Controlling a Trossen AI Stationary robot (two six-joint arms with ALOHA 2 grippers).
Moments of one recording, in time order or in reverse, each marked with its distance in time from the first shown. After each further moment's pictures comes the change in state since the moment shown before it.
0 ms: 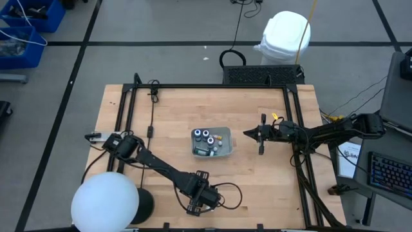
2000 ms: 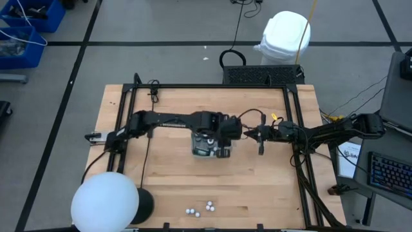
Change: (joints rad) left arm 0.455 -0.002 0.367 -0.073 -0.082 0.286; right arm 0.000 0.000 0.000 -0.027 0.004 -0.030
